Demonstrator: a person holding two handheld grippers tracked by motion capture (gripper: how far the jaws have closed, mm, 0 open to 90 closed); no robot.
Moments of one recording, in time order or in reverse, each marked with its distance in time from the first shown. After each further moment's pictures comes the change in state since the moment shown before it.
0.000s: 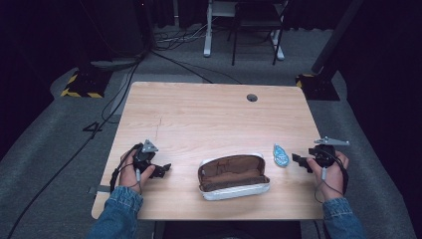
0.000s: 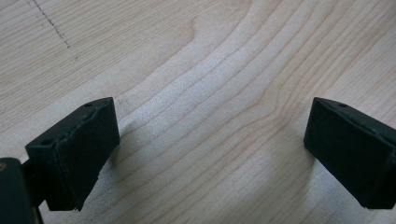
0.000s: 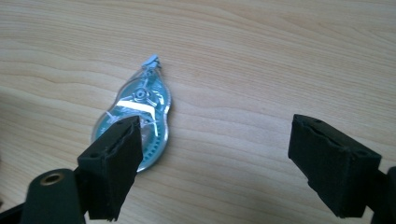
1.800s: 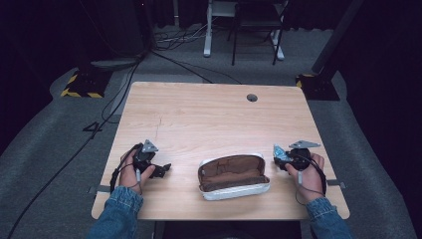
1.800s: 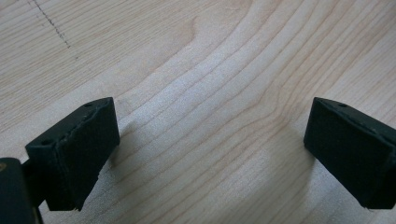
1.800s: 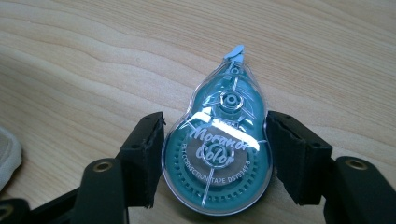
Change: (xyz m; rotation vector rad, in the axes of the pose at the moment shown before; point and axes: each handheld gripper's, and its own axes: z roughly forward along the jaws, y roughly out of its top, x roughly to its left) left arm 0.000 0.000 0.000 0.000 0.001 -0.003; right arm 0.051 -0.003 0.039 0.044 0.018 -0.138
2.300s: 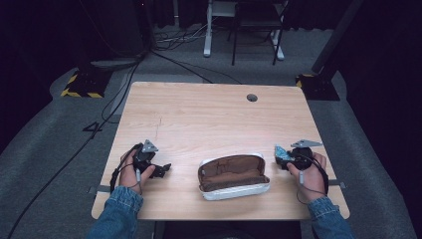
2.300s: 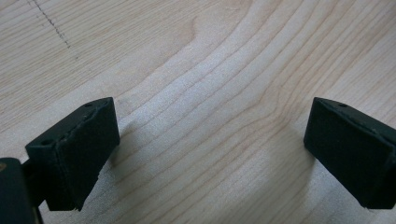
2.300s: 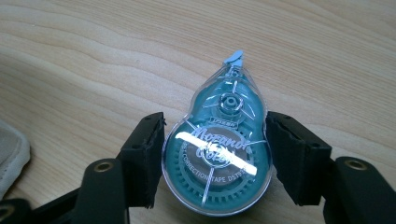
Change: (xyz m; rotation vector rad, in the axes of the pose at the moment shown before) left arm 0.000 0.000 0.000 0.000 0.000 0.000; right arm -0.002 0.003 -0.008 0.007 -0.002 0.004
